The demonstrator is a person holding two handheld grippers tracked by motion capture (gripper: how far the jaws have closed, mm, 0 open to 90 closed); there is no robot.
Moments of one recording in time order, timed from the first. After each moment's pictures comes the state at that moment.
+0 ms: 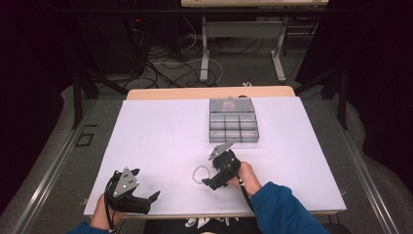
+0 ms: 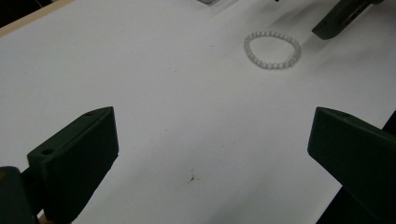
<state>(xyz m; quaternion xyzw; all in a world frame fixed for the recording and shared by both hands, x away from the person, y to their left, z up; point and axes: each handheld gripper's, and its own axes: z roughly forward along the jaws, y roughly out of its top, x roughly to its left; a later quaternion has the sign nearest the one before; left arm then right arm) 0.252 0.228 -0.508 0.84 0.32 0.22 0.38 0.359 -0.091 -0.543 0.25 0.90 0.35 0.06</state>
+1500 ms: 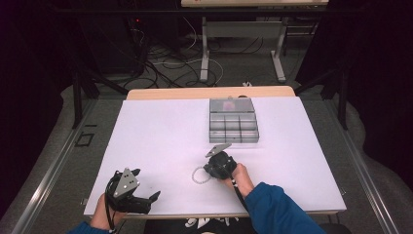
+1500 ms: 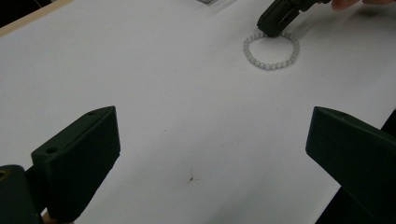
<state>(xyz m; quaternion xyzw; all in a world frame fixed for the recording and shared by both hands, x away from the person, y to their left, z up) 0.251 0.227 -0.508 0.84 0.32 0.22 0.38 0.361 -0.080 -0.554 0.32 0.88 0.35 0.09</state>
